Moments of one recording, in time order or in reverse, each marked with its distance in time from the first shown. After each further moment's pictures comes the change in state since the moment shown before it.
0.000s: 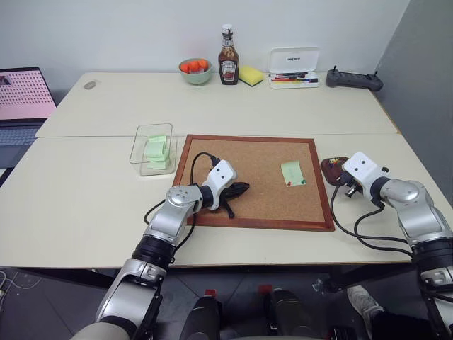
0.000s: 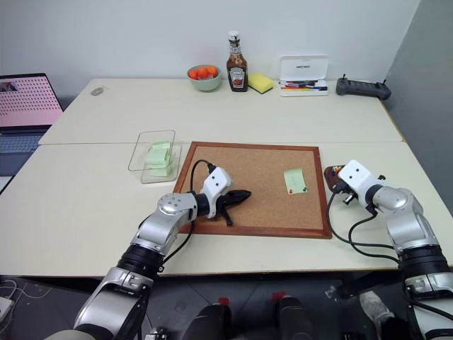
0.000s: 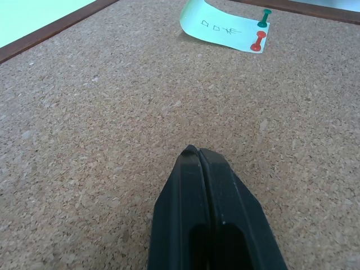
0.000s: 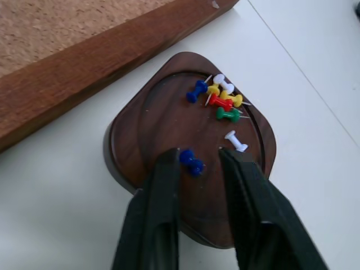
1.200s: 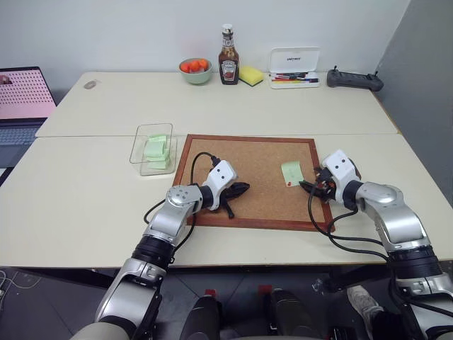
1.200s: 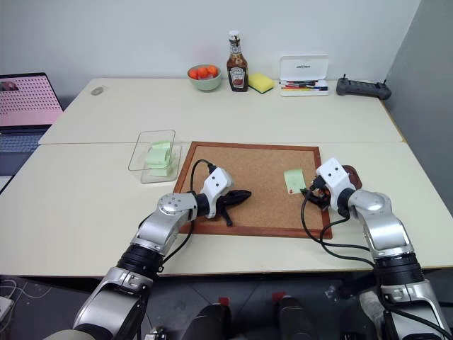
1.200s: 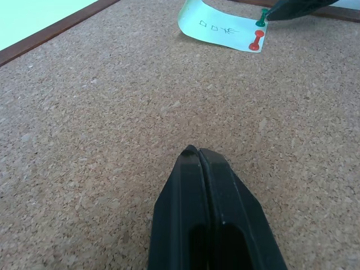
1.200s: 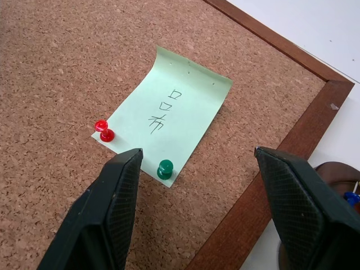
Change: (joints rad) left arm -0.001 0.003 -0.006 0.005 0.002 -0.017 -0.003; right arm 0.050 0.180 -0.033 -0.236 0.222 0.217 0.065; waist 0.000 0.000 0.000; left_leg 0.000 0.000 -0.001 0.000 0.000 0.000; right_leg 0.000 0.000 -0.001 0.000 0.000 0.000
